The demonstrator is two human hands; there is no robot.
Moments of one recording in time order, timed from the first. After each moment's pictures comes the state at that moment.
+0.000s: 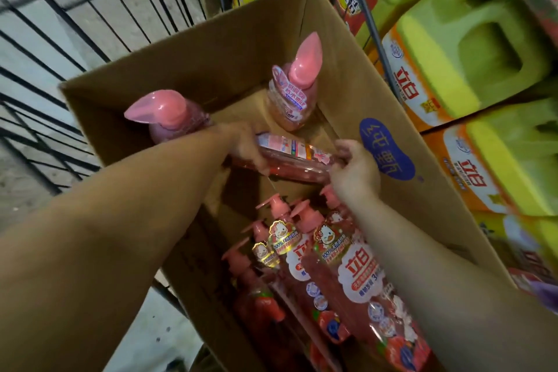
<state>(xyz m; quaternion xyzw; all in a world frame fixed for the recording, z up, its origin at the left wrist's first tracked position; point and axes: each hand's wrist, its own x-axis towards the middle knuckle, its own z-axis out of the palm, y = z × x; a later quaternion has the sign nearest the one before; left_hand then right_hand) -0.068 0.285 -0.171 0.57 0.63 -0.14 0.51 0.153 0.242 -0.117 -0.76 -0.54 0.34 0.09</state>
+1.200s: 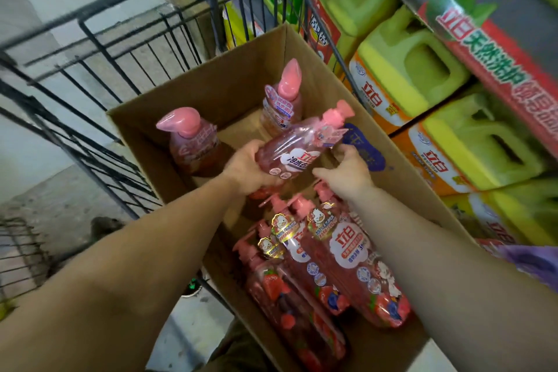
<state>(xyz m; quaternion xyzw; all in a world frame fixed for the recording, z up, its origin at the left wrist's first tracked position) -0.038 0.202 -0.122 0.46 0.68 0.22 0.53 0.160 0.221 -0.056 -0.74 -0.51 0.42 0.10</state>
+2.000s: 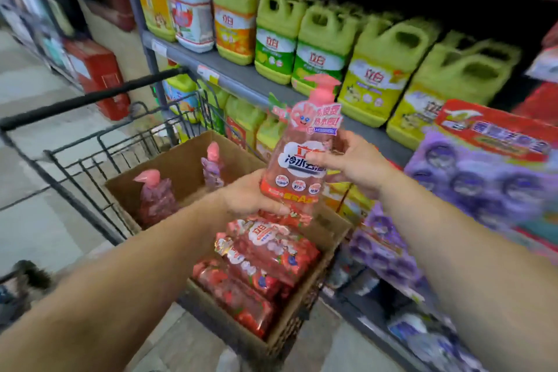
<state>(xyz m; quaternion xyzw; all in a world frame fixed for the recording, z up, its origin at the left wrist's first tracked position) 0.099 0.075 0.102 0.59 0.37 0.23 0.69 0.306 0.057 0.194 -0.55 -0.59 0.46 0.37</state>
